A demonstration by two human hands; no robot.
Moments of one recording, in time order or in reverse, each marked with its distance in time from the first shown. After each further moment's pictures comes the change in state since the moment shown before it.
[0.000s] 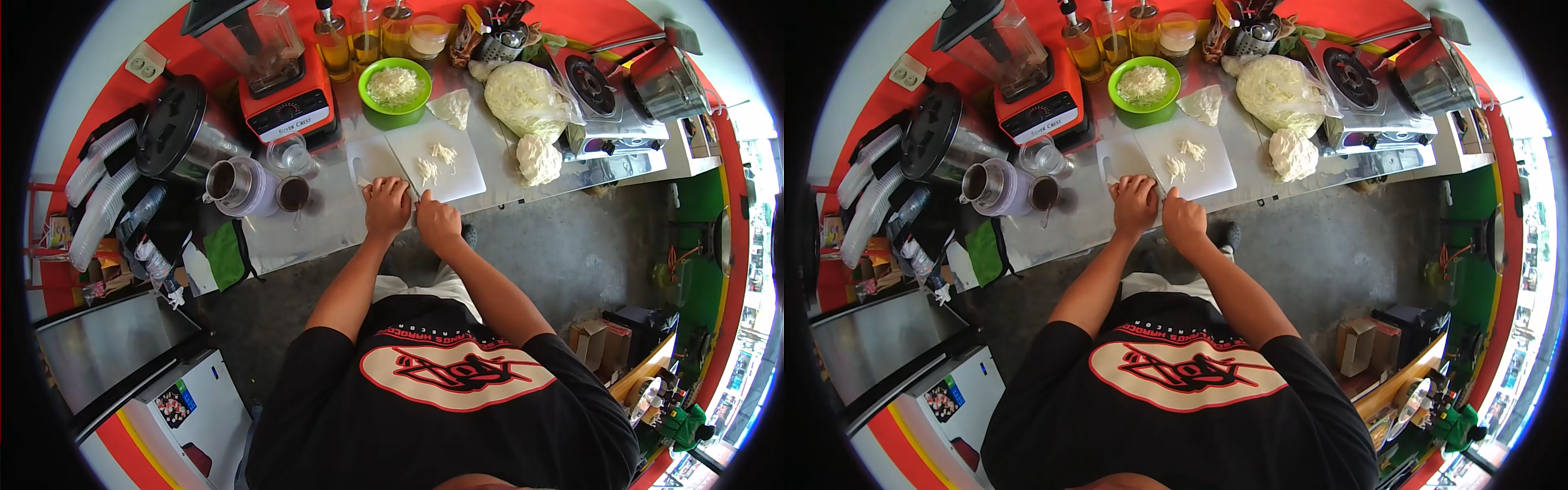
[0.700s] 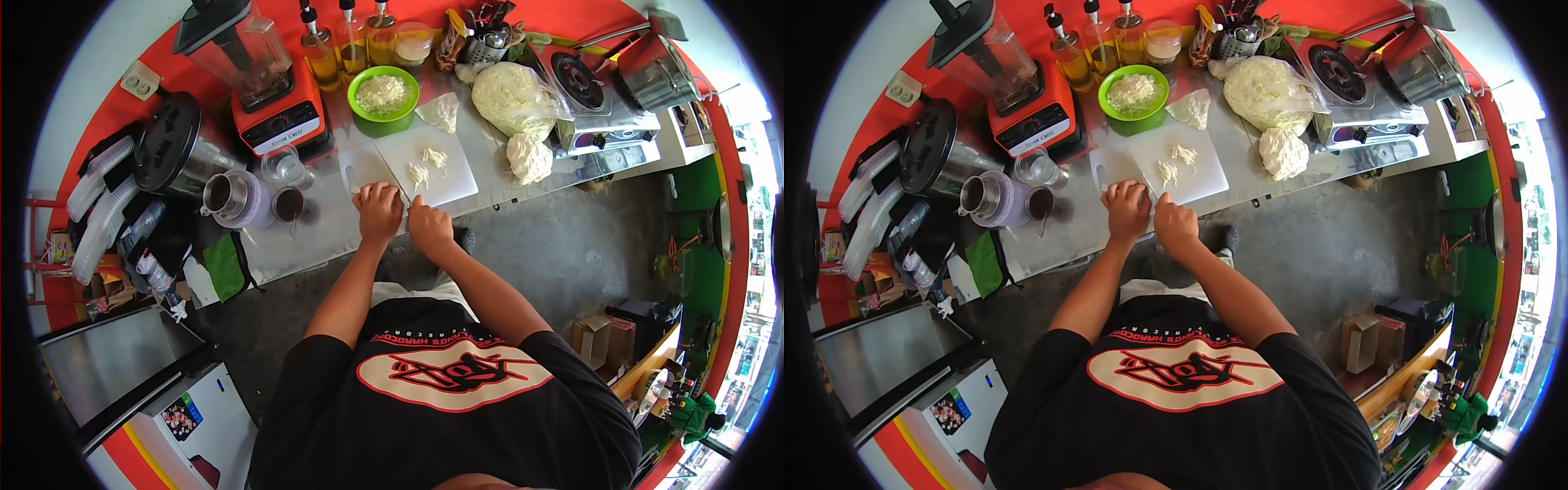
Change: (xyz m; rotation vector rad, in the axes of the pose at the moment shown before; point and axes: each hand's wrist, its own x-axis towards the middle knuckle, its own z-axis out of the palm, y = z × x) left_hand -0.002 -0.002 0.003 0.008 0.064 0.001; right_hand 0.000 0.000 0.009 -0.014 0.016 0.008
